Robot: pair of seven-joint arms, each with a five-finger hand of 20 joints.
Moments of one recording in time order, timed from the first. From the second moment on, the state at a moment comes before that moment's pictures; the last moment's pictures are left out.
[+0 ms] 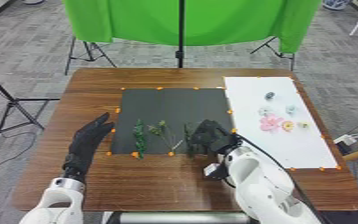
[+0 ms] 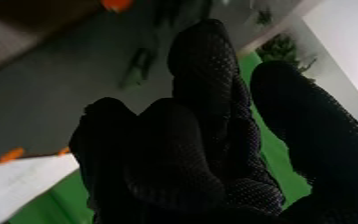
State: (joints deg) left arm 119.8 -71.6 -93.7 -114.3 66.5 2.3 4.0; right arm -98.5 -68.8 66.5 -115.9 -124.7 -13.9 23.3
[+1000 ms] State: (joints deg) left arm 119.8 -71.7 -93.7 -114.4 66.5 2.3 4.1; right arm -95.7 -66.3 69.5 -113.7 -124.1 -15.1 24.4
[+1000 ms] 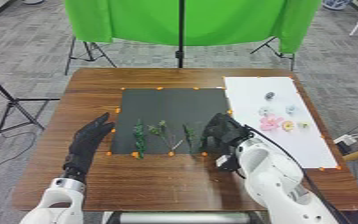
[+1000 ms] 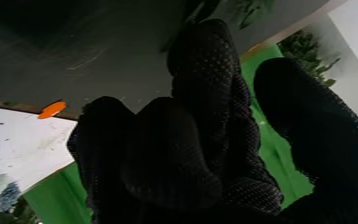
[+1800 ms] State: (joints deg) left arm 119.7 -71.8 -93.6 -114.4 66.4 2.3 4.0; right arm -94.5 -64.7 68.0 -118.3 -119.4 -14.9 23.5
